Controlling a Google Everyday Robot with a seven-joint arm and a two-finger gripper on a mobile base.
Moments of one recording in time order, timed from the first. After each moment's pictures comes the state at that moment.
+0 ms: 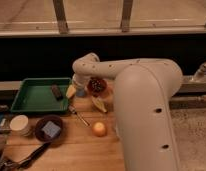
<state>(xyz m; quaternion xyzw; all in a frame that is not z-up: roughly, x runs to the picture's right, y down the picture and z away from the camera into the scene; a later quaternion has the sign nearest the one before) -0.153 0.007 0.870 -0.28 -0.07 0.37 0.88</state>
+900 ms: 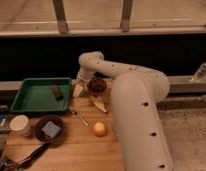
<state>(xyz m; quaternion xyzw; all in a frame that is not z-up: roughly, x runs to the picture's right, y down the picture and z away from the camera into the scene) -0.139 -0.002 0.912 -0.32 -0.14 0.19 0.92</state>
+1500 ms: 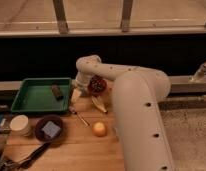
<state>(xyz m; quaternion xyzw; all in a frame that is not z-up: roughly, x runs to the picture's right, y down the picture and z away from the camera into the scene) -0.150 0.028 0.898 -0.34 -0.13 0.18 0.91</state>
